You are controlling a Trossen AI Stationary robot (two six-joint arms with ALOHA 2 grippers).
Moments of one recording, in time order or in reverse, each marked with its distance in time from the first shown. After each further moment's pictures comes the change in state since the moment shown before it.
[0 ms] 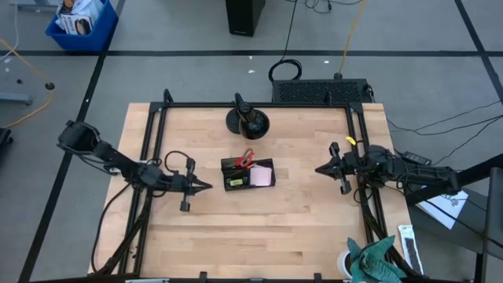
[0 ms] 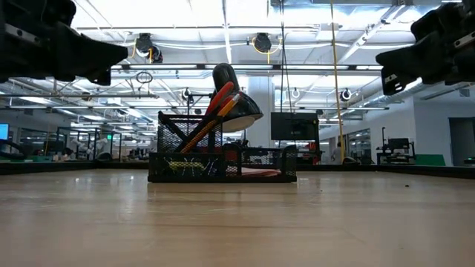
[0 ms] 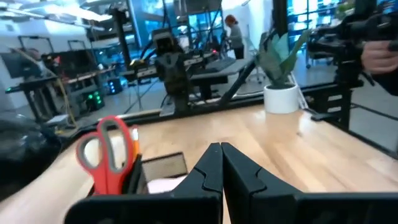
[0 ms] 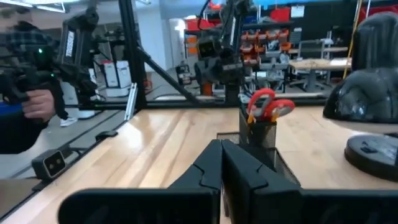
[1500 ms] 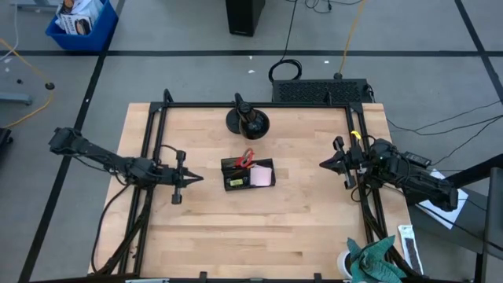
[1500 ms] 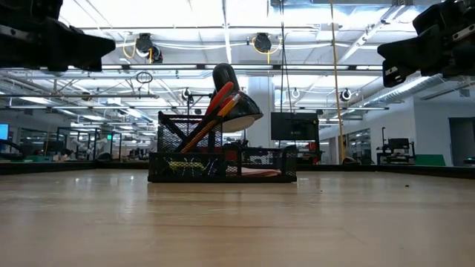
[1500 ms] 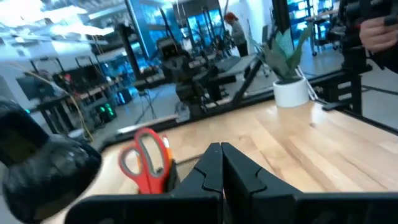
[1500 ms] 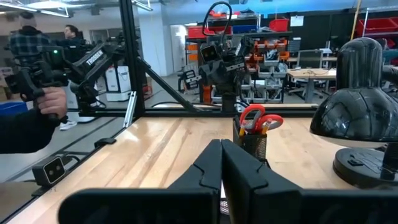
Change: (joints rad) left arm 0.071 -0.625 0.000 -0.633 0.058 0.120; right arm -0.238 -0.057 0.040 -0.065 -0.248 0.016
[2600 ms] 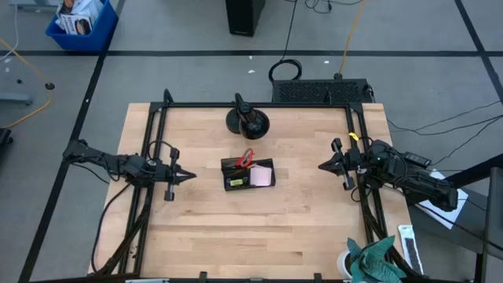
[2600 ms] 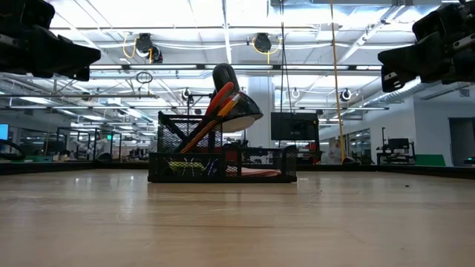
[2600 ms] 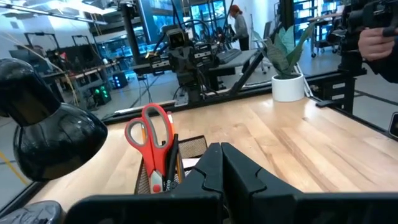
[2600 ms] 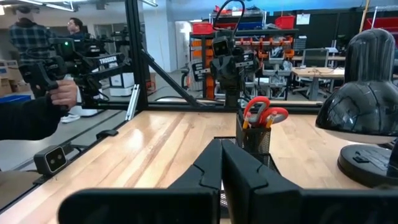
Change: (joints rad) left arm 0.018 -0.457 0.001 -0.510 0.003 -0.100; right arm 0.000 -0.003 -0.036 0.024 -0.022 -0.024
